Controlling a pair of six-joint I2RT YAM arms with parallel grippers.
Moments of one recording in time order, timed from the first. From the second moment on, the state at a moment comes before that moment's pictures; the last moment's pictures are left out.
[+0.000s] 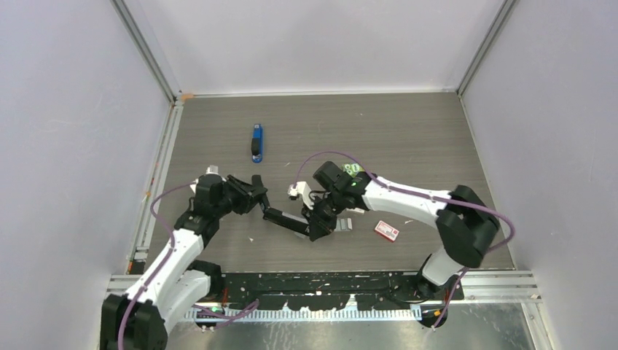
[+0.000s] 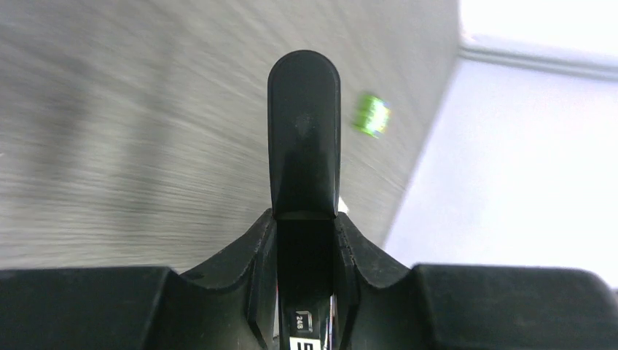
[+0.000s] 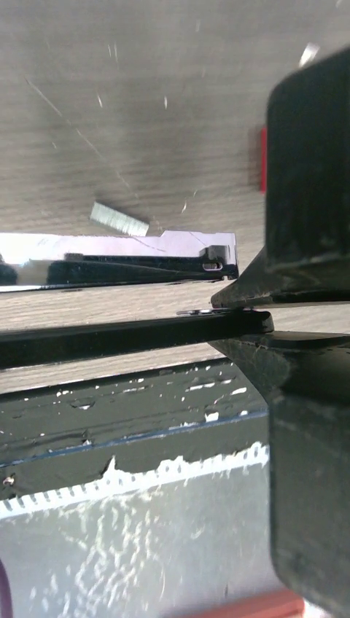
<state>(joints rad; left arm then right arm) -0.24 0.90 0.45 -0.22 0.20 -1.22 0.88 1.65 1.04 -0.47 -0.68 -0.17</state>
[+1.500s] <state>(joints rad) -0.30 0.91 0.60 -0.21 0.21 -0.46 0.52 1.20 1.05 -0.47 -0.71 -0.32</state>
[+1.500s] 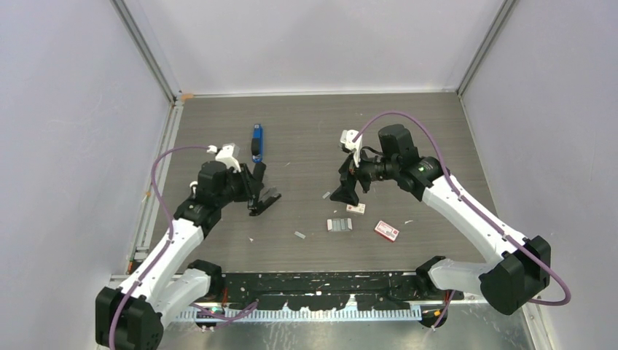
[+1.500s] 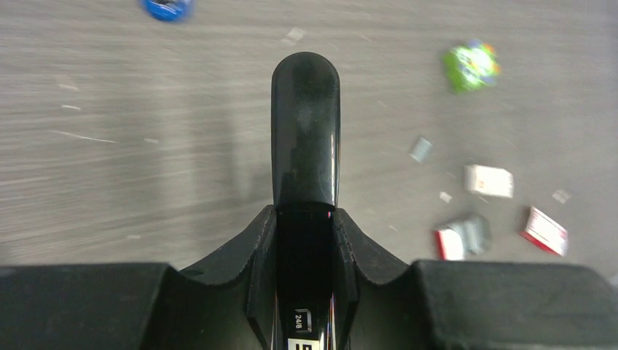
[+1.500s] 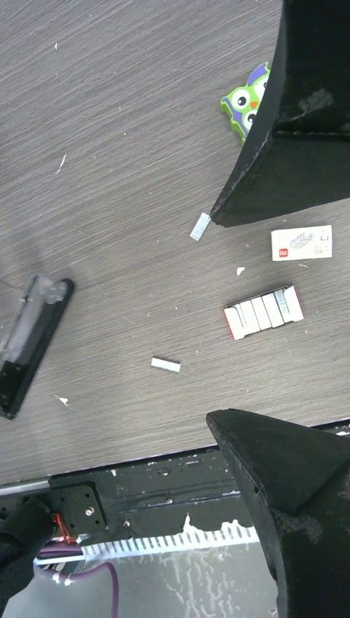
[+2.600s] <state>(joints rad) -0.10 1.93 1.27 -0.02 -0.23 -0.12 0.46 1.20 1.04 -0.48 -0.77 -0.32</state>
